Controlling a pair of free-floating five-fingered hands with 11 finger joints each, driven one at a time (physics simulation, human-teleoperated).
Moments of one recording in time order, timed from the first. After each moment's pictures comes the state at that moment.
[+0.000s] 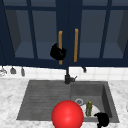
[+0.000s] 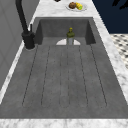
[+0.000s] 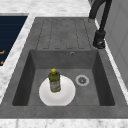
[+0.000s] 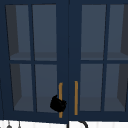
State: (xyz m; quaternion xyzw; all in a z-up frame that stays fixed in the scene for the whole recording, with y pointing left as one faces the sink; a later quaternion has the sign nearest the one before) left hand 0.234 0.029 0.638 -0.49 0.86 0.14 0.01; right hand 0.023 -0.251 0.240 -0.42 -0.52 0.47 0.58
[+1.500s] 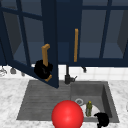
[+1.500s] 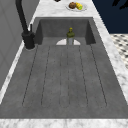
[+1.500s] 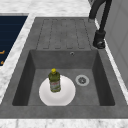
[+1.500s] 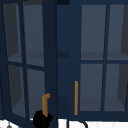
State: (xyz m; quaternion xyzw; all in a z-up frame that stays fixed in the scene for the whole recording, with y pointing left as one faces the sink) left hand 0.047 0.112 0.636 -0.42 0.90 0.14 0.01; right hand 0.023 -0.251 0.240 -0.42 -0.52 0.47 0.58
